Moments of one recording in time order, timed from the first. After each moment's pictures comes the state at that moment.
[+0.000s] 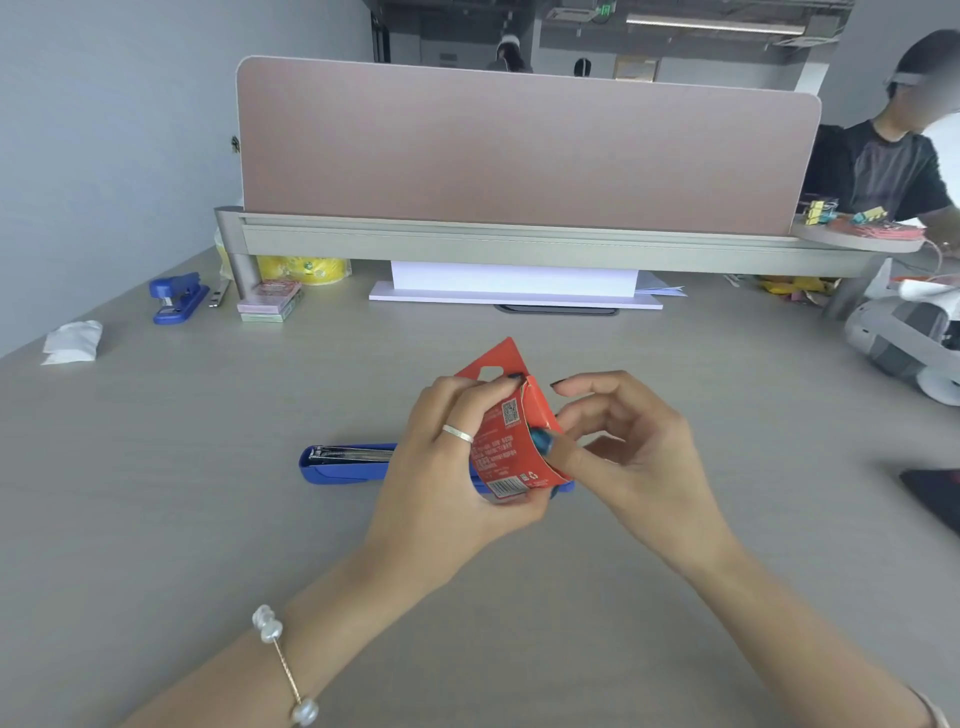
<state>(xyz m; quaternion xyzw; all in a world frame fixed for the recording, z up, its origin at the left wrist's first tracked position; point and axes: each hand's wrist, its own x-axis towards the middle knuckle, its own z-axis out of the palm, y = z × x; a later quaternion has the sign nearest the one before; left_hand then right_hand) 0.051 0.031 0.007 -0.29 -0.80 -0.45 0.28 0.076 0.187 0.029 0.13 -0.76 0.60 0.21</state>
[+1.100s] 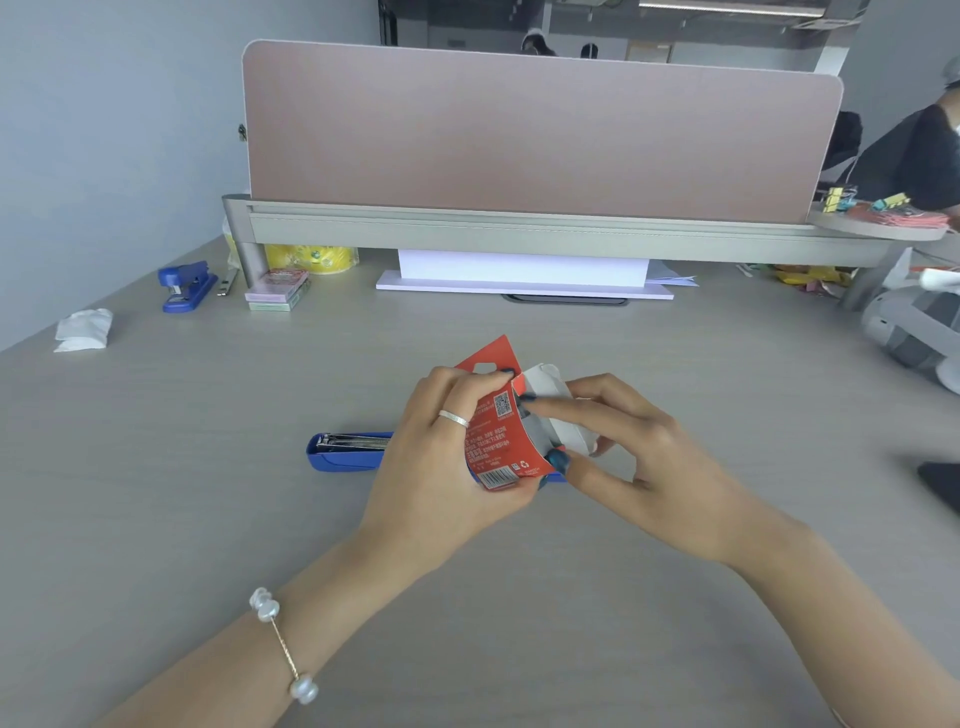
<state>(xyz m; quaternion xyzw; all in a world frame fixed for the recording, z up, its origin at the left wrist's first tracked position) 0.042 0.024 0.001 -0.28 -0.82 -0.42 0.27 0.067 0.215 0.022 0.27 -0.90 0.32 0.14</state>
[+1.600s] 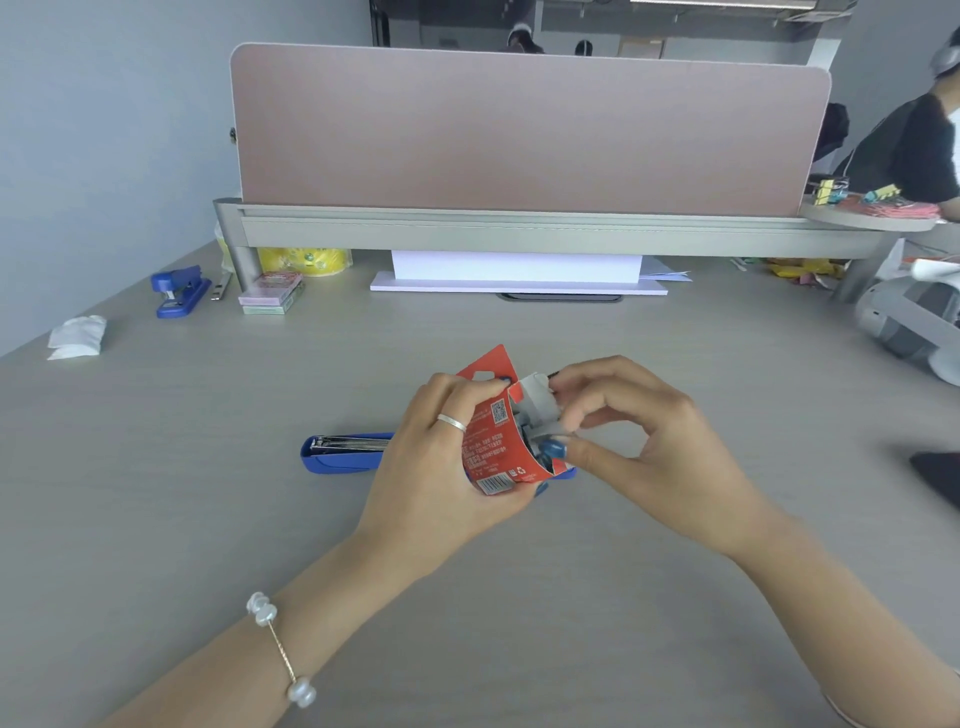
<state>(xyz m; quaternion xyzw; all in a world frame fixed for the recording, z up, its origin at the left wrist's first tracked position) 0.044 0.025 0.001 -0.28 -0.83 -0.41 0.24 0.071 0.211 0.031 0.25 -0.85 0.42 0.20</state>
